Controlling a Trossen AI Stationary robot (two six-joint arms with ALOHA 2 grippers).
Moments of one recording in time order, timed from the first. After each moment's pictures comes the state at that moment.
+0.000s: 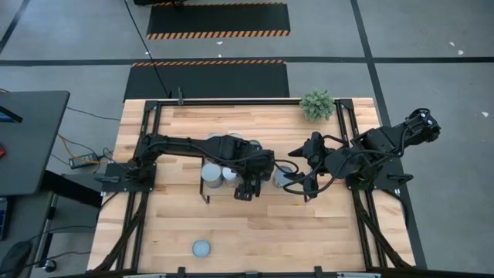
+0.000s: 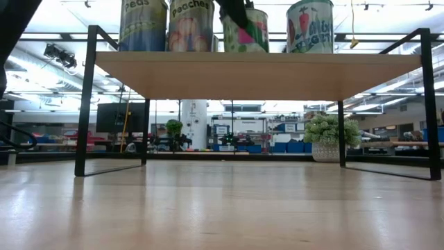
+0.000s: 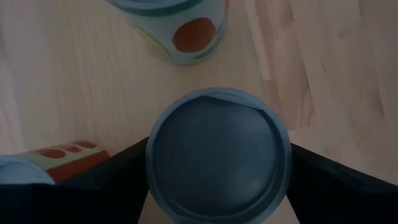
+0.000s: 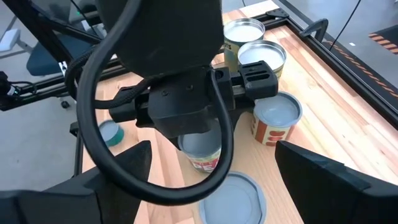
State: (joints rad) left arm -0.12 2.06 2.14 -1.22 -0.04 0.12; right arm 0.46 1.28 1.50 -0.89 0.52 0.57
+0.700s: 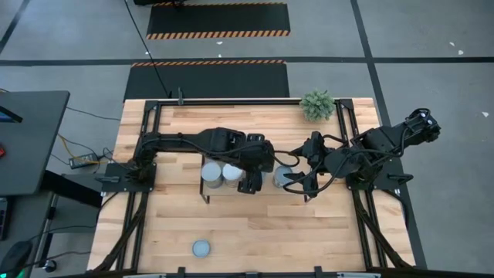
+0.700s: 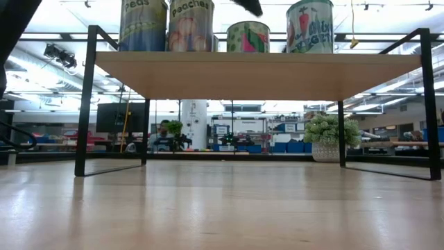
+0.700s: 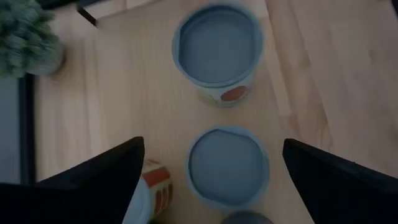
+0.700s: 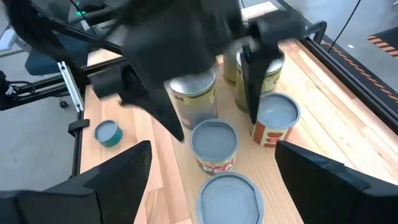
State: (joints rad) left arm -0.13 2.06 2.32 -1.25 -0.14 0.14; right arm 0.46 1.28 1.50 -0.89 0.52 0.56
